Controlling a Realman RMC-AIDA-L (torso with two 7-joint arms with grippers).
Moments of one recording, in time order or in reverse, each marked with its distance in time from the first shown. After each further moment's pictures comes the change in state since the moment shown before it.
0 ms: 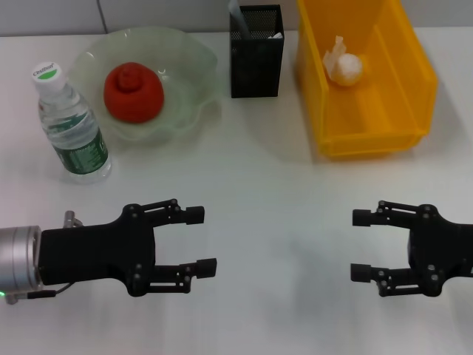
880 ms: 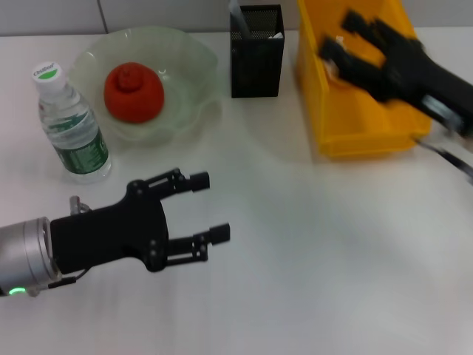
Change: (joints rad) left arm 0.067 -0.069 0.002 0.063 -0.126 -0.047 0.085; right arm 0.082 0.045 -0.371 0.047 0.894 0.228 0.045
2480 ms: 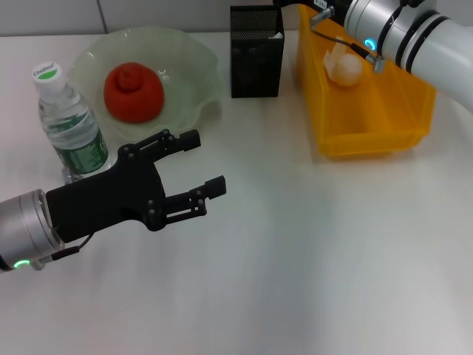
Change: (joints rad) left arm -0.012 -0.009 -0.004 0.000 -0.111 -0.047 0.025; right arm 0.452 0.085 -0.028 0.155 0.242 0.734 -0.362
